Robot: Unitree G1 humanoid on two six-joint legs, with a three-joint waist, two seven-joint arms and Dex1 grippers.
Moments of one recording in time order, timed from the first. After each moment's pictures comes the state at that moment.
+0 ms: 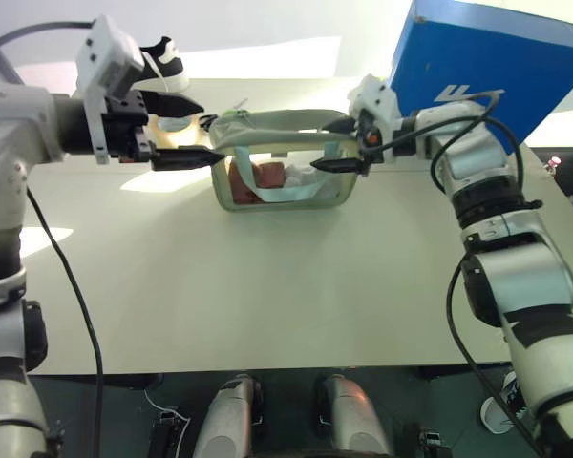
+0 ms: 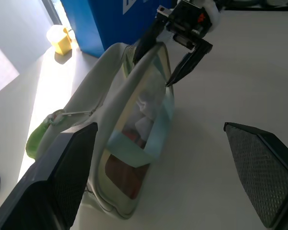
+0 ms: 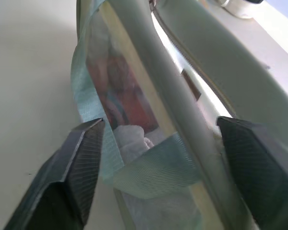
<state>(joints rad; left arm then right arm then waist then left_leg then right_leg) -0.94 0.93 0.04 -0.03 -0.49 0.80 -1.17 -1.27 -0.49 0.23 0.91 0.06 0.08 1.18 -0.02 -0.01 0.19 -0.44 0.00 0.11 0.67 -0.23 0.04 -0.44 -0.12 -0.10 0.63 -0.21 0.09</state>
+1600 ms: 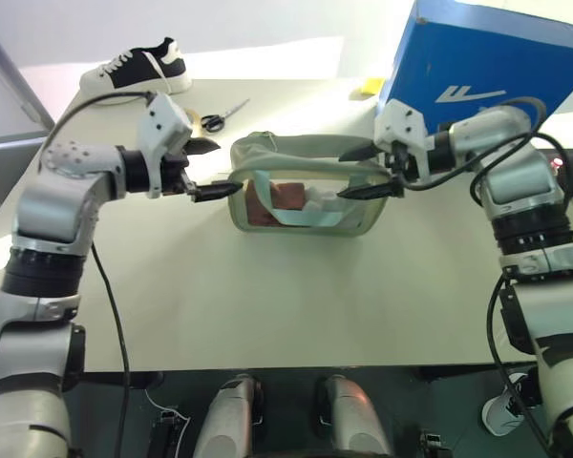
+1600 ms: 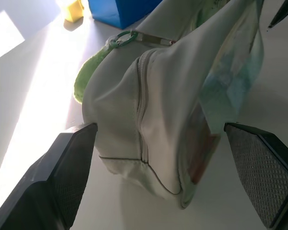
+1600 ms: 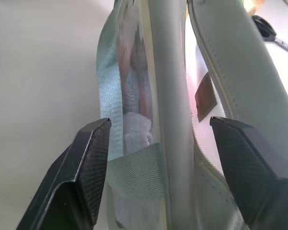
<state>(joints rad) -0.82 0.74 -0.06 0.14 -0.33 0.54 -1.03 -1.07 -0.69 0.20 0.41 0.11 0.27 1.38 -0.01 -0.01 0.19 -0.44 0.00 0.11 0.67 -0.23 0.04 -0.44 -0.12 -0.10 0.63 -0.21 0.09</state>
